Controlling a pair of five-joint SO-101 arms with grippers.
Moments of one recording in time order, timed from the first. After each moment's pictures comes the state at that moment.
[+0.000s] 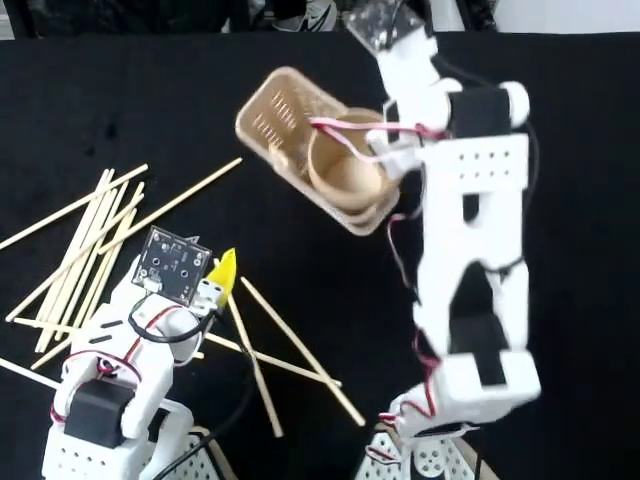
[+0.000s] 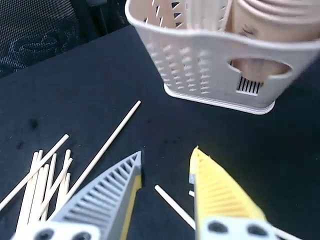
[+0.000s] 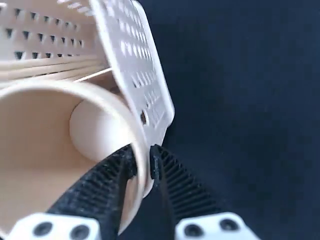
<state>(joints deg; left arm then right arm) 9.8 -90.2 67.7 60.4 -12.5 -5.7 9.1 -36.5 99.1 26.9</state>
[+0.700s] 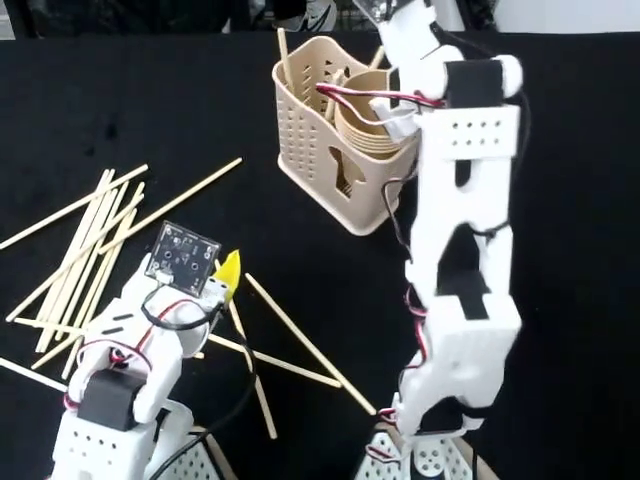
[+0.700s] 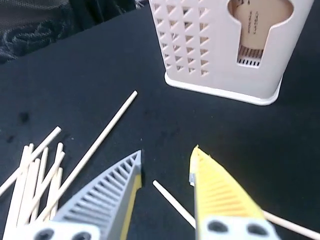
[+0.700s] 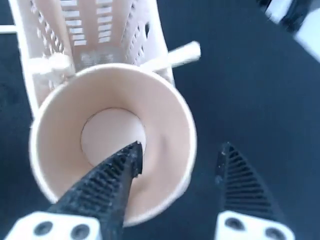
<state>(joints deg) 9.8 -90.2 73.3 55.3 -12.5 -4.1 21.2 -56.6 99.1 30.9</state>
